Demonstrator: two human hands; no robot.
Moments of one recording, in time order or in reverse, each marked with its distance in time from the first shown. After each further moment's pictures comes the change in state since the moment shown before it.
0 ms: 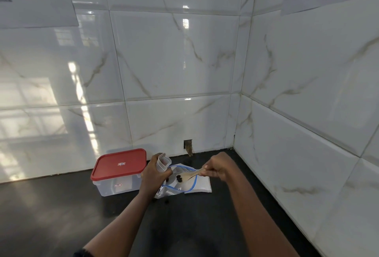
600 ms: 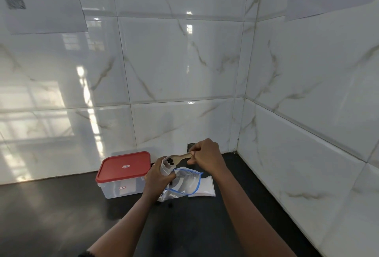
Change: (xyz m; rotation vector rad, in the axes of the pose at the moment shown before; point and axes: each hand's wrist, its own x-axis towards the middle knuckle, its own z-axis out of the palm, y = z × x) left_hand 0.001 -0.002 -0.003 0.036 0.011 0.015; right_hand -0.036 -0.026 0.038 -0.523 0.108 -0.551
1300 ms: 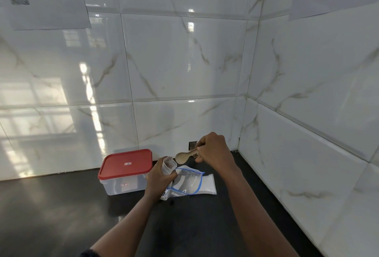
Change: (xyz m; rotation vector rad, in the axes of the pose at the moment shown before) left_hand -0.005 -0.005 0.001 -0.025 -0.010 -0.004; right_hand -0.011 -0.017 -0.017 -0.289 0.045 -0.104
